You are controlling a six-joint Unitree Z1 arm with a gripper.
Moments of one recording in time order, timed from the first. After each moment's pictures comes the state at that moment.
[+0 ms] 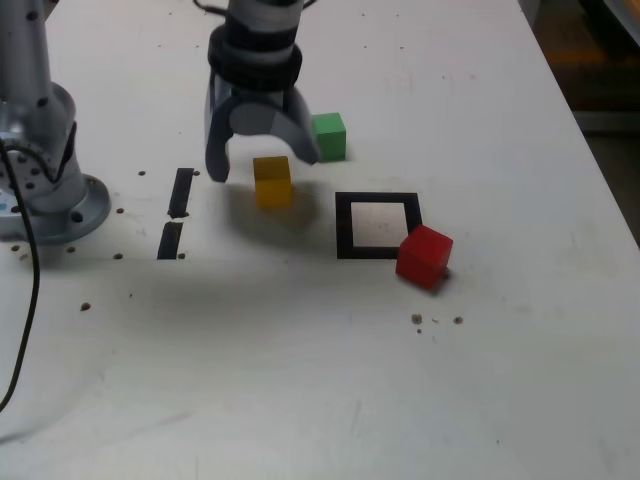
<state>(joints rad) 0.02 1.73 -1.08 1.14 0.06 -0.06</state>
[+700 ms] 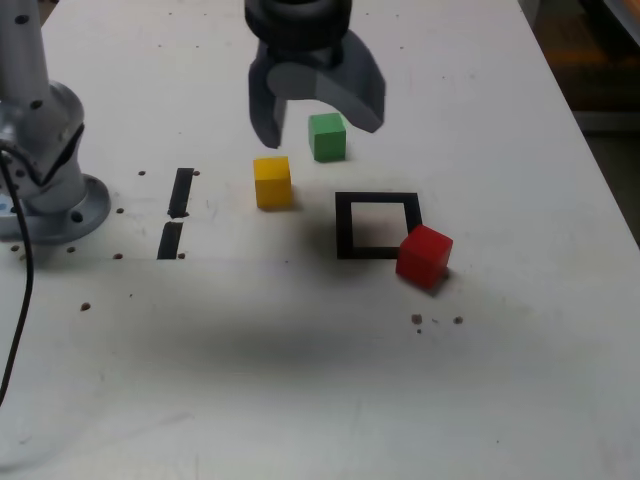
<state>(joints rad) -0.19 1.73 -1.37 1.27 0.16 0.00</state>
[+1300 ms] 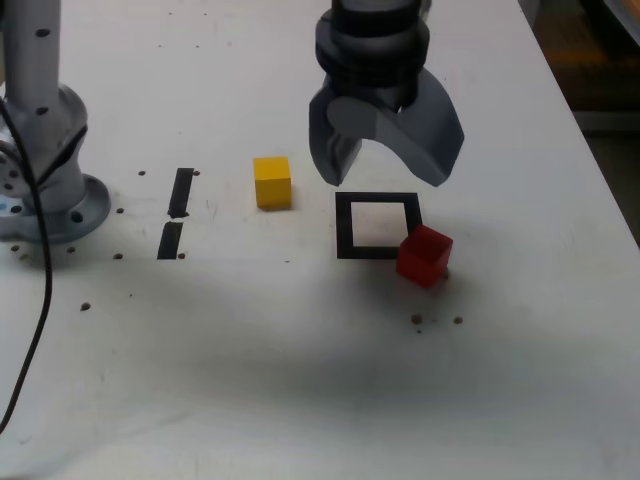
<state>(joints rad) -0.28 1.89 -1.56 1.24 0.09 0.19</state>
